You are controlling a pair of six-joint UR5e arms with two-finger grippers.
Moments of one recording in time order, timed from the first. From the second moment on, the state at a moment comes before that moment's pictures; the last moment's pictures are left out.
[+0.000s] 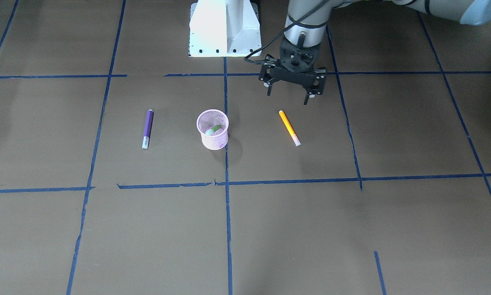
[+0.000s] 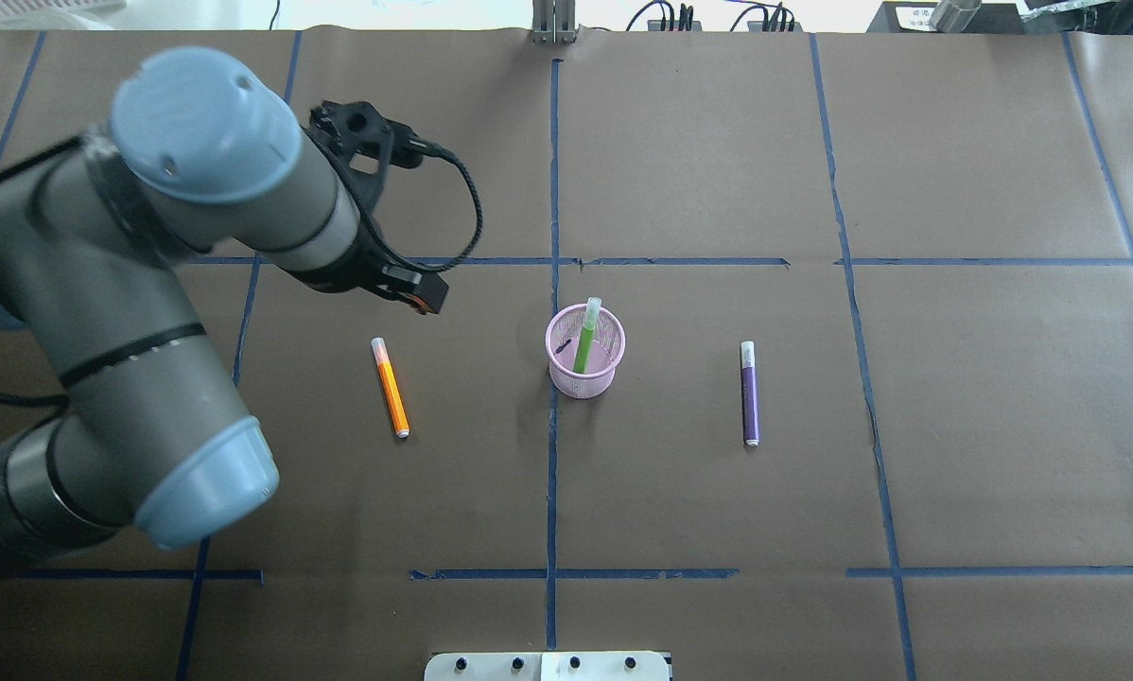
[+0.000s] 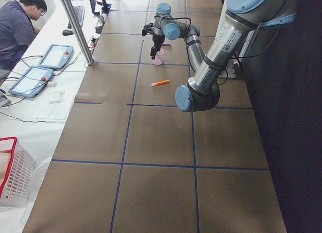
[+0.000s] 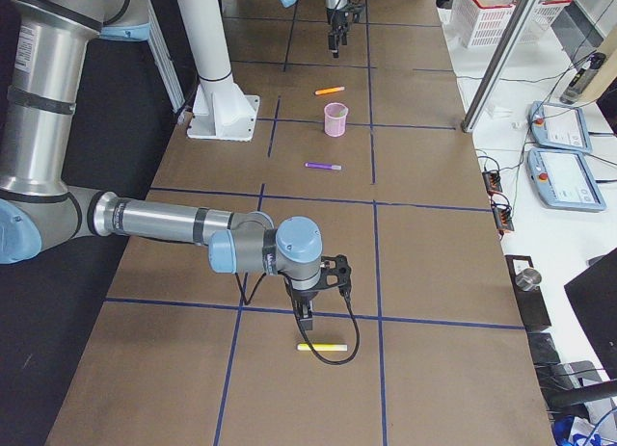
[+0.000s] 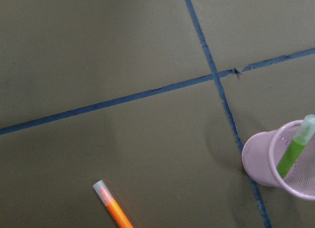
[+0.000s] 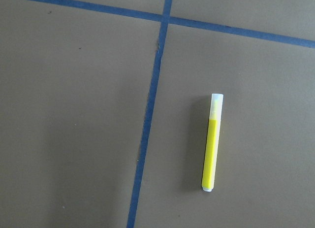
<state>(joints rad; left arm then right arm) -0.70 -2.17 -2.00 -1.33 -1.93 -0.72 1.54 -1.85 1.70 -1.33 2.30 -0.05</state>
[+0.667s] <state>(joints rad) -0.73 -2.12 -2.01 -1.33 -1.97 -0.65 1.43 -1.76 1.36 -0.93 2.24 0.23</state>
